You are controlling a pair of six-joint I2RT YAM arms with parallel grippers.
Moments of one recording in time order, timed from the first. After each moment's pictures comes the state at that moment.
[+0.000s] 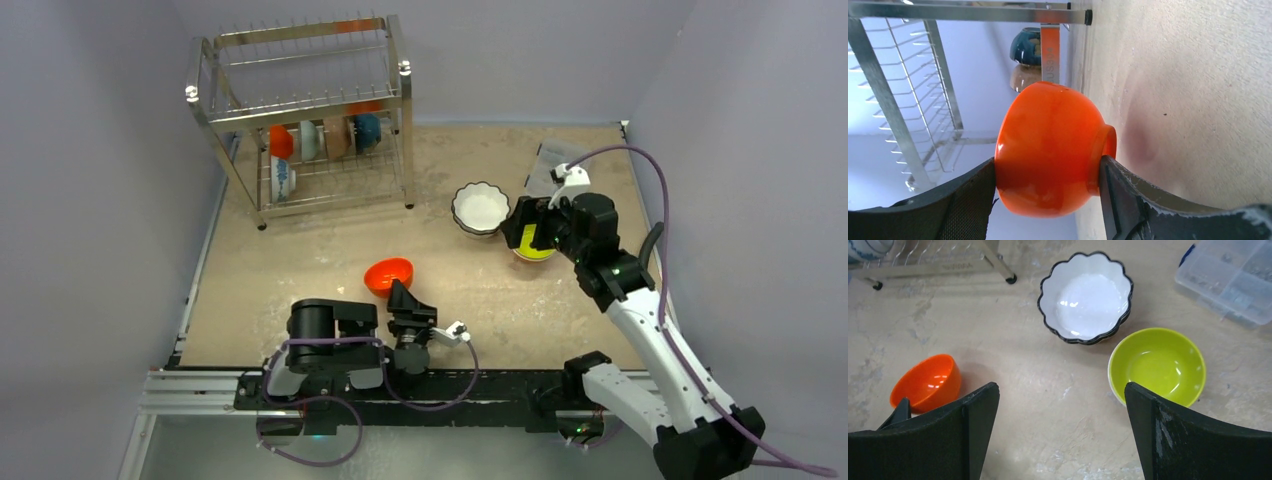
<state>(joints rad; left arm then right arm) -1.46 2.01 0.43 1.41 -1.36 1.32 0.32 0.87 0.85 -0.39 -0.08 0.26</state>
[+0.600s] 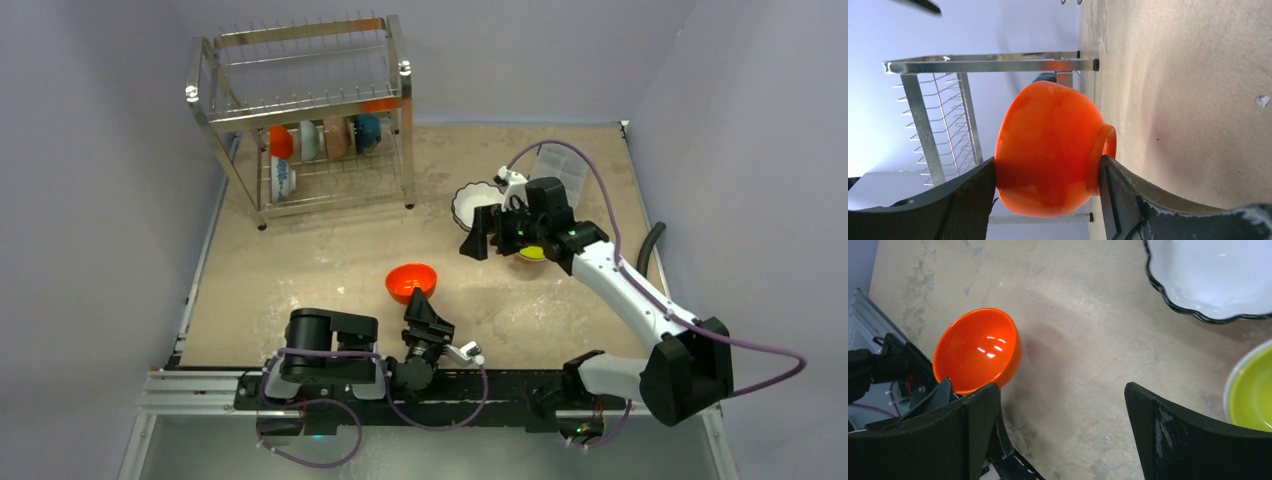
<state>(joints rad) -1.56 2.00 0.47 1.46 -1.31 1.48 0.38 1.21 0.91 -0.42 -0.43 0.27</state>
